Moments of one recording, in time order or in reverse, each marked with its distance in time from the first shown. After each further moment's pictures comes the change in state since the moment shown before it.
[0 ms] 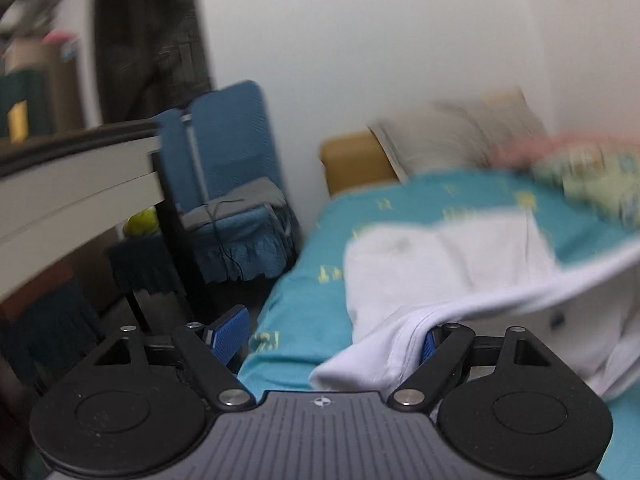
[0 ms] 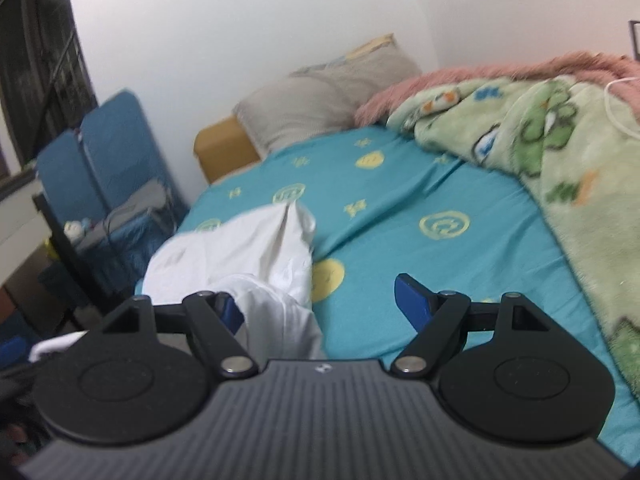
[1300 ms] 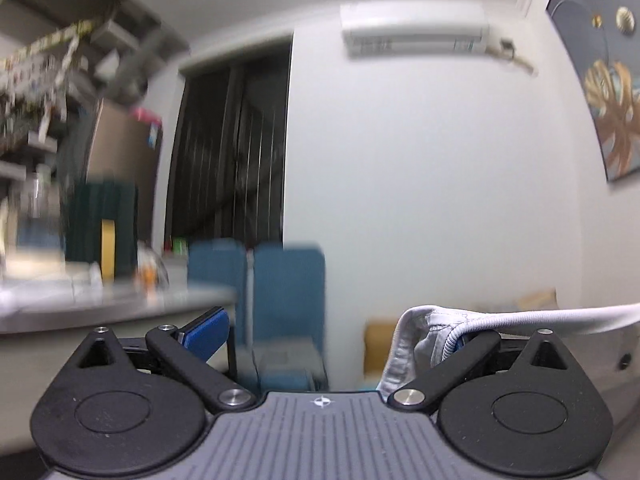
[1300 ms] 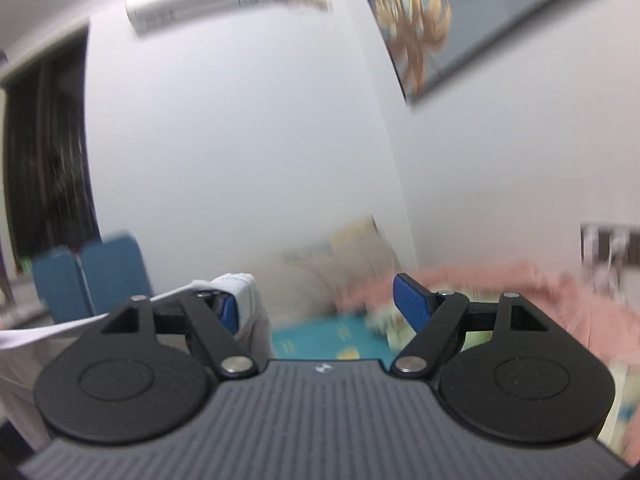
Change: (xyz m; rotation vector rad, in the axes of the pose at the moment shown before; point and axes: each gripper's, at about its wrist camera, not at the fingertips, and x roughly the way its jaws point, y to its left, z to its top) left arm -0.219 0.054 0.236 -0.179 -0.412 0.080; right arm -0.192 0.061 0.181 -0.083 -0.446 -0.073
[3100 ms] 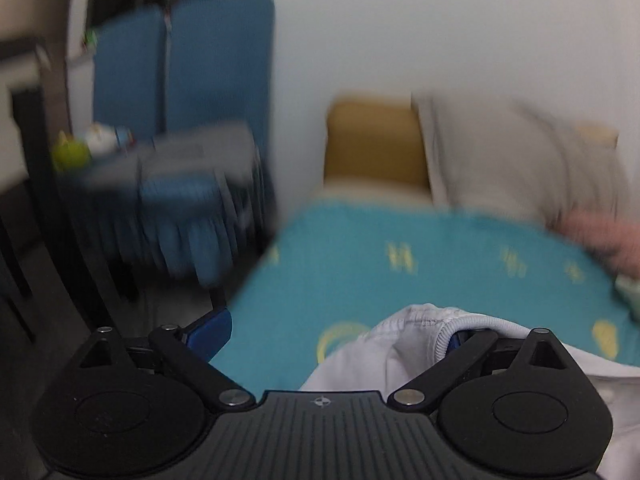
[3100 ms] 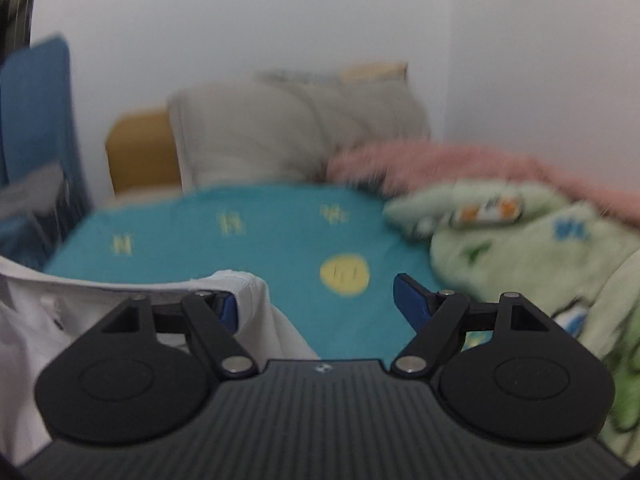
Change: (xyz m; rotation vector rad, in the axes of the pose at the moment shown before) left arm 0.529 -0.144 -0.381 -0.025 0.811 -0.082; right arm 0.455 0.002 -0.286 -0.247 0.476 -0.066
